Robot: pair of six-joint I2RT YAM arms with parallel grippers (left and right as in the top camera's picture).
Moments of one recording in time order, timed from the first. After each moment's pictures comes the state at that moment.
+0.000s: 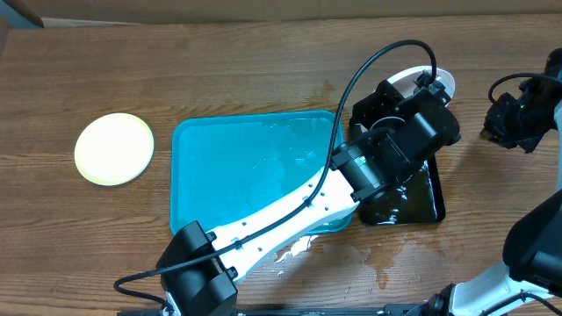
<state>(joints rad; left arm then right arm) -1.01 1.91 1.75 -0.38 -0.84 0.27 -0.39 1.84 1.64 -1.26 -0.23 0.28</state>
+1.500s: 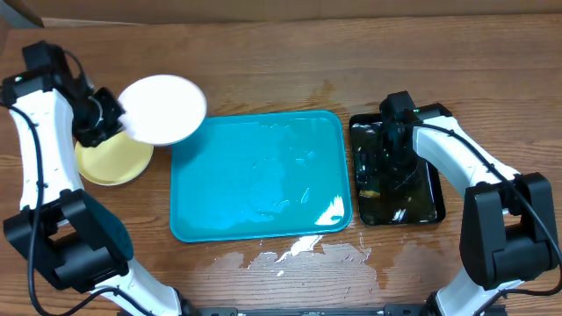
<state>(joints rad) 0.42 1.91 1.76 -1.21 0.16 -0.32 0.22 1.84 1.20 -1.02 -0.18 0.28</state>
